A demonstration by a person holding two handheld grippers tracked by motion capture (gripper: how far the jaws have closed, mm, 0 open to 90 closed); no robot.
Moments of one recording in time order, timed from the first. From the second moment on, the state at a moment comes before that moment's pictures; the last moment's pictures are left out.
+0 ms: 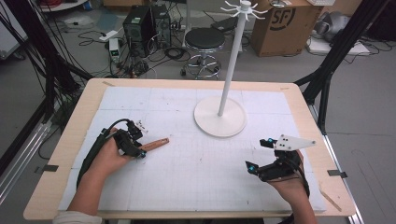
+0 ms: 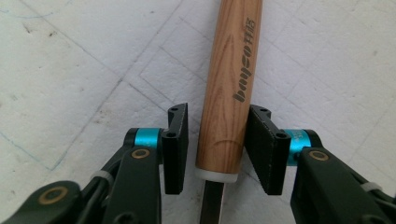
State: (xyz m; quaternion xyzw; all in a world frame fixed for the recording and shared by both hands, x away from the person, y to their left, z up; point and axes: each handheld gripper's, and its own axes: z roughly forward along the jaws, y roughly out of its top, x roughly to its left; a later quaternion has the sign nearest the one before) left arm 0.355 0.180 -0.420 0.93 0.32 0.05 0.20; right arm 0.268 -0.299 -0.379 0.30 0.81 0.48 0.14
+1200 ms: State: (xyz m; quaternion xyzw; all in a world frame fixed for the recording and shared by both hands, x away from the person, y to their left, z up) left arm 0.328 0.192 -0.358 0.89 0.28 0.06 0.36; right arm 0.266 -0.297 -0.379 0.30 0.81 0.49 0.13
